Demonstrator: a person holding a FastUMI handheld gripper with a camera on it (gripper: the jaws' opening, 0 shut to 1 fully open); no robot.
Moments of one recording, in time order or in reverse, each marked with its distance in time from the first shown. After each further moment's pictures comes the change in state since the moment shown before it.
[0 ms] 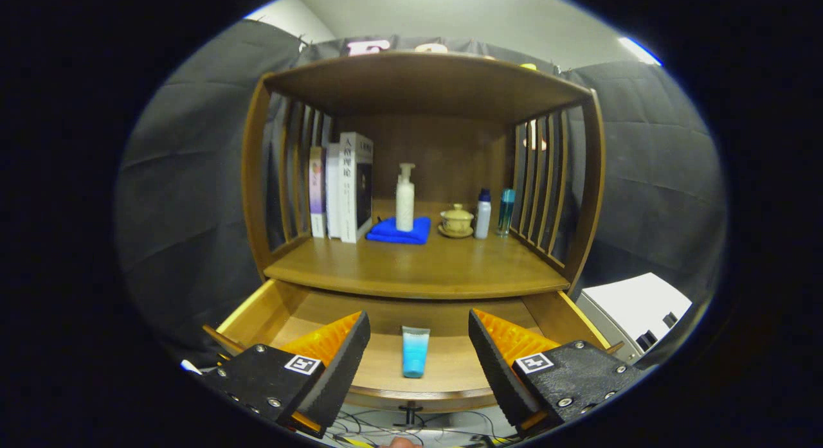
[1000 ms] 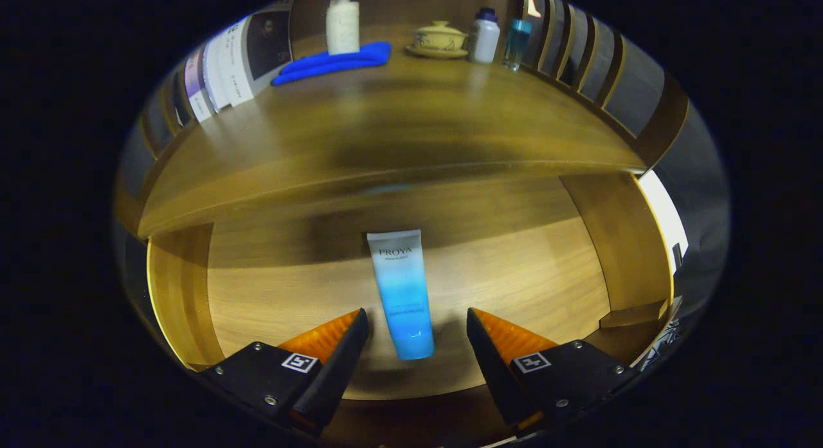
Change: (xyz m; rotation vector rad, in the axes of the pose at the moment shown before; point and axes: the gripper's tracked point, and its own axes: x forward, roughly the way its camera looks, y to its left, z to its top) arm 0.100 0.010 -0.140 0.136 0.783 -0.127
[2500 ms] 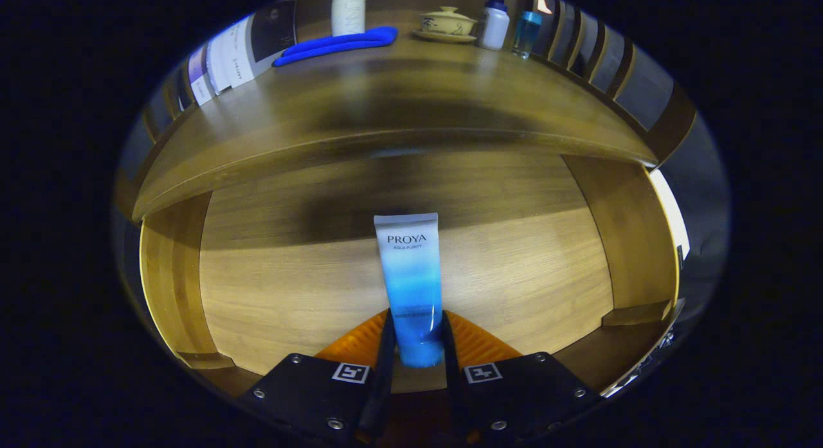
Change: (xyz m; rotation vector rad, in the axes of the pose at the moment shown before) arm -0.013 -0.002 -0.009 -0.061 -0.002 0.001
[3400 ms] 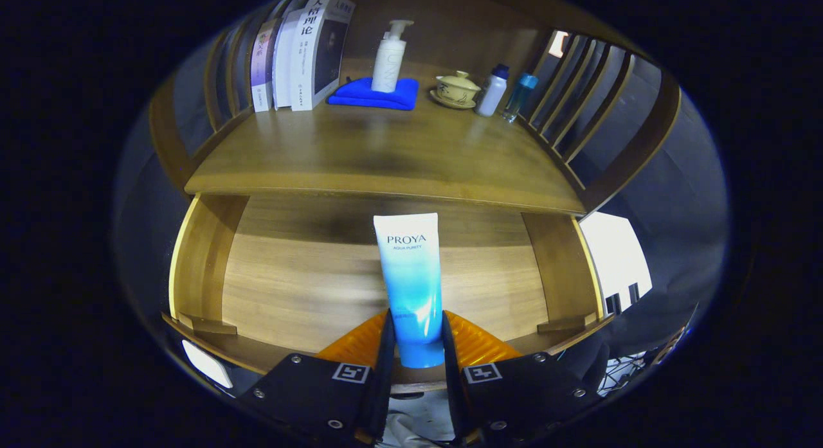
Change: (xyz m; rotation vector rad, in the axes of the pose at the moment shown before) arm -0.100 -0.012 0.007 -0.124 -0.168 -0.089
